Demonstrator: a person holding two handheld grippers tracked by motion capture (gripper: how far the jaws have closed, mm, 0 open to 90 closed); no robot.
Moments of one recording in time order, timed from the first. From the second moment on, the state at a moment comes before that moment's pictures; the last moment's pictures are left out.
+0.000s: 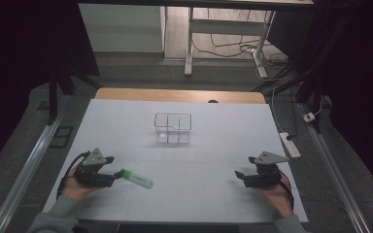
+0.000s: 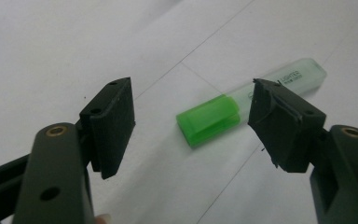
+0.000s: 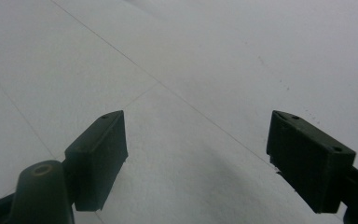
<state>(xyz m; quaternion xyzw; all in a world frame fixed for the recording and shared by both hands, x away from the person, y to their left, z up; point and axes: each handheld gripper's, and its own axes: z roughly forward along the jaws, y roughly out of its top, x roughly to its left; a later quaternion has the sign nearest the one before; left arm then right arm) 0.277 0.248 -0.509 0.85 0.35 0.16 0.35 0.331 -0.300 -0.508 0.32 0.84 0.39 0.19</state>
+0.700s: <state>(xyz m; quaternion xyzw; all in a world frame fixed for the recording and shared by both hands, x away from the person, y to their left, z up) 0.284 0.240 -0.502 0.90 0.28 0.13 0.32 0.330 -0.299 -0.509 0.32 0.84 0.39 0.19</state>
